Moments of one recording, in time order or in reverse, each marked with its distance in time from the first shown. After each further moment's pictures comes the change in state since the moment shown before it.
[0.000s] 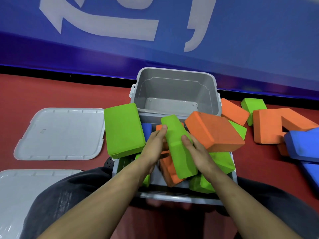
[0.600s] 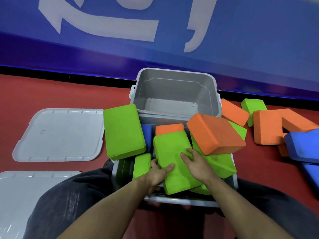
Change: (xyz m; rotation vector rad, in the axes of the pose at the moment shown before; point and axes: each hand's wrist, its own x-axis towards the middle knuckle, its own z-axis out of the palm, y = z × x) left_hand 0.010 -0.090 0.004 0.105 -0.042 -0.369; right_hand 0.010 0.053 -0.001 -0.373 0.024 0.246
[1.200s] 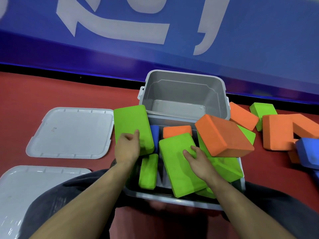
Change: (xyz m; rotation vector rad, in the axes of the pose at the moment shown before) left_hand -0.037 0.059 -0.099 0.124 0.862 0.402; right_hand 0.008 -0.016 0.011 0.003 0.032 -0.017
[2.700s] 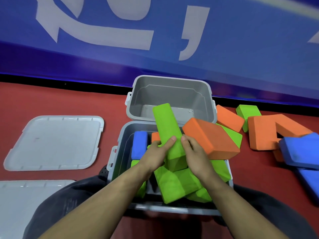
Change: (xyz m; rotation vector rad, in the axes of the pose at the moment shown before) left_hand -0.061 0.058 0.059 -0.205 -0.794 -0.068; right_hand -0.023 -0.049 -0.036 0.253 0.146 -0.182
